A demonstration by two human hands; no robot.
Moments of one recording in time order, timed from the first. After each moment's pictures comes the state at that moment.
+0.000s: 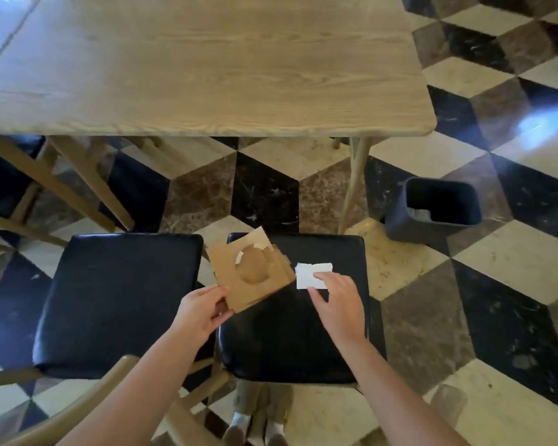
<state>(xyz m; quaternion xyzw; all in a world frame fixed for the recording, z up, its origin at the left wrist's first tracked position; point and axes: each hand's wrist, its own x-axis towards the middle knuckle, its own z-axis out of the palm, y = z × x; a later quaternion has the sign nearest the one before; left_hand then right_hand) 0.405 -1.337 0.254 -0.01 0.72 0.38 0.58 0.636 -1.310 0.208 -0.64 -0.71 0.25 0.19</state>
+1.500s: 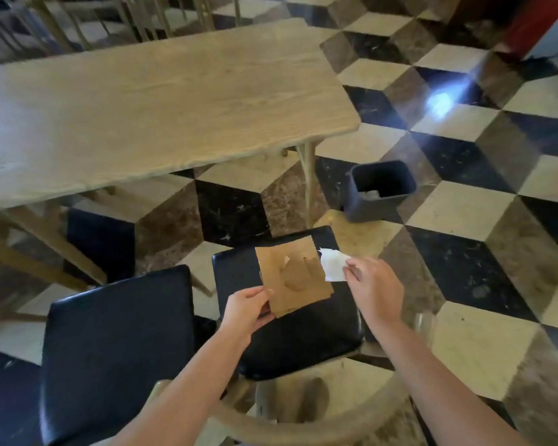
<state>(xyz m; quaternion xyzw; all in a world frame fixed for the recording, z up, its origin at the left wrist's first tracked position) 0.443 -1.344 0.301 0.17 0.68 0.27 0.66 0.660 -1.352 0.303 -0.76 -0.60 0.08 0.22</state>
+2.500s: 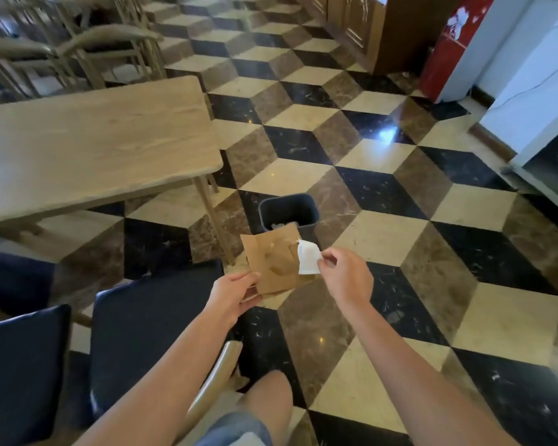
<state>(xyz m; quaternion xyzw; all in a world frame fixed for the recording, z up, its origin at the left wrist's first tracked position) 0.818 -1.343 0.351 0.22 0.62 0.32 0.68 1.014 -1.368 0.358 -0.80 -0.53 0.14 0.26</state>
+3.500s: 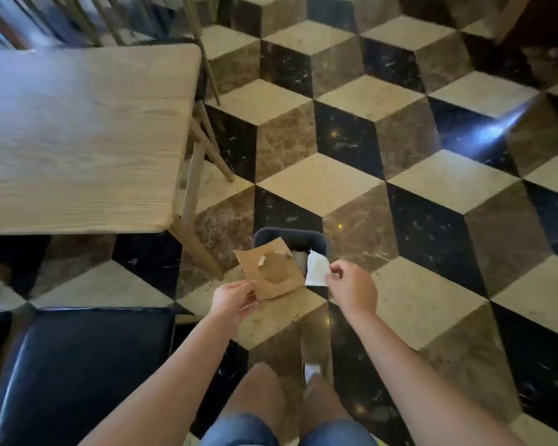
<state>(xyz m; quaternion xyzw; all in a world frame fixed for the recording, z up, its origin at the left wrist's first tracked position) 0.997 -0.990 0.243 0.00 0.74 0.33 0.59 1.206 -0.955 0.253 -0.74 -0.59 0.31 0.10</state>
